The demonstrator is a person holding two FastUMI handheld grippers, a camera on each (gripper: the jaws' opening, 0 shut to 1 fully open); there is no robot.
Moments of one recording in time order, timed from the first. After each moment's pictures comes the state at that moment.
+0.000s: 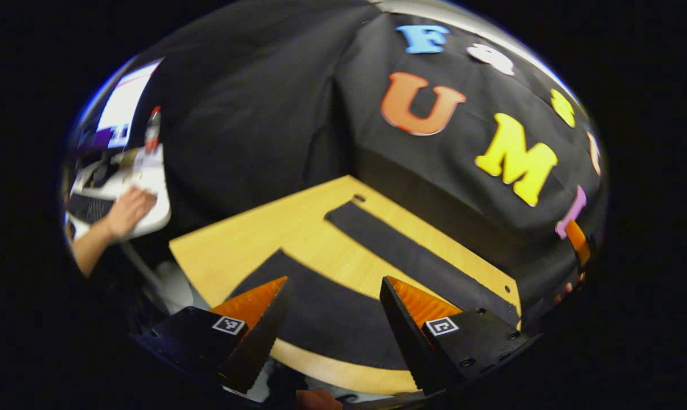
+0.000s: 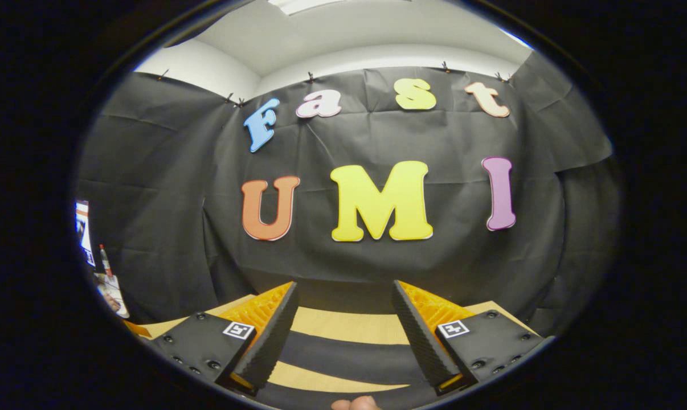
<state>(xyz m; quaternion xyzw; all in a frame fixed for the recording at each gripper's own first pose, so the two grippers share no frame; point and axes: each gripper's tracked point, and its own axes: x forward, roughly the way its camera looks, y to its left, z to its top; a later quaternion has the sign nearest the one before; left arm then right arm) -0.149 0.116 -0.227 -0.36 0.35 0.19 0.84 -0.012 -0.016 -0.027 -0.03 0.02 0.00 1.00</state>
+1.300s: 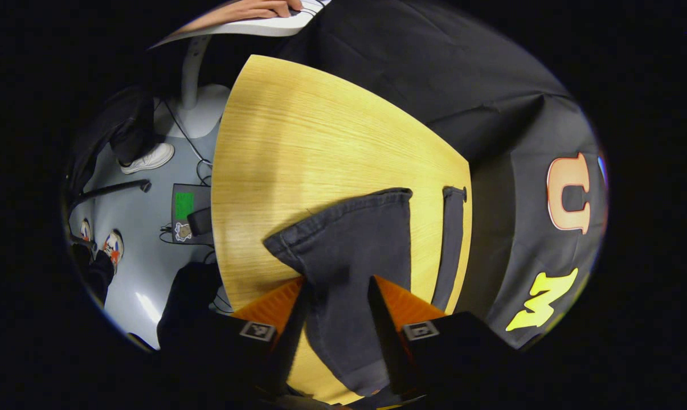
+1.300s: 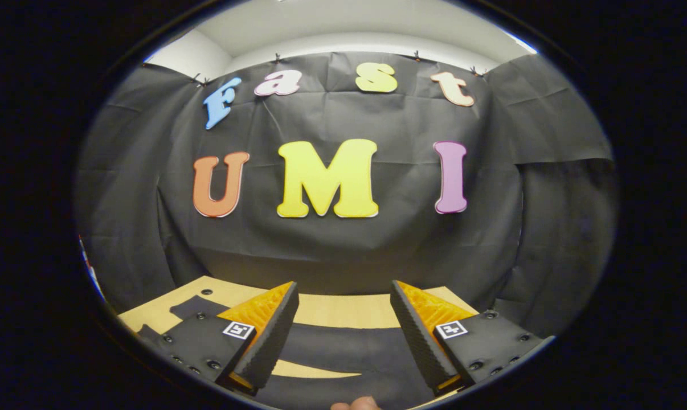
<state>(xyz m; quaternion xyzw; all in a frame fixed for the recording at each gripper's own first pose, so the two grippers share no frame) -0.154 0.153 -0.366 -0.61 0.41 0.30 0.60 -0.024 -0.115 -0.051 -0.03 0.07 -0.12 0.99</state>
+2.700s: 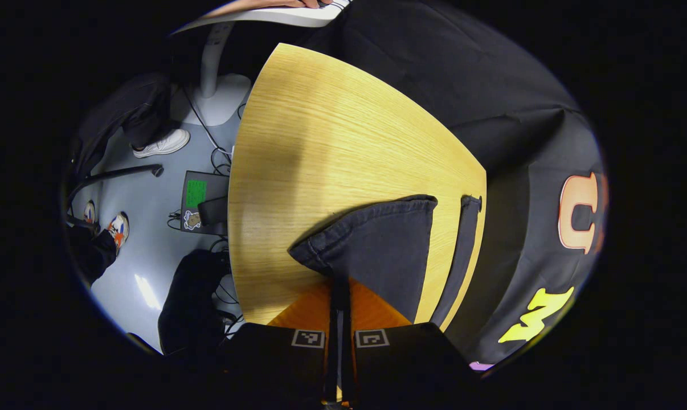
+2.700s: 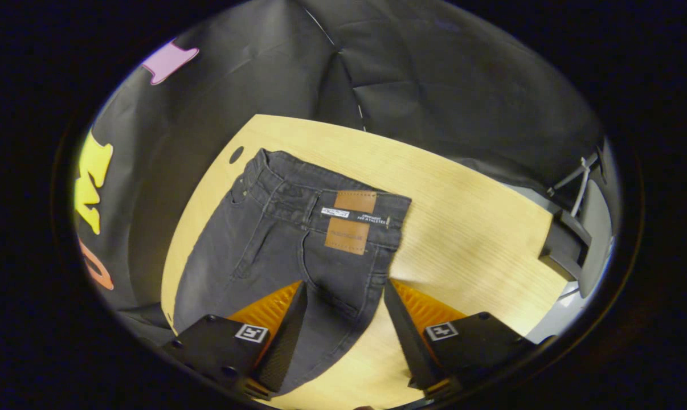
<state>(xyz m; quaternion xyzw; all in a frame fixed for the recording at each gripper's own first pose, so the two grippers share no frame) -0.149 0.154 -0.370 -0.63 0.42 0.31 0.58 -0.172 -0.396 -0.304 0.36 0.41 -0.39 0.74</state>
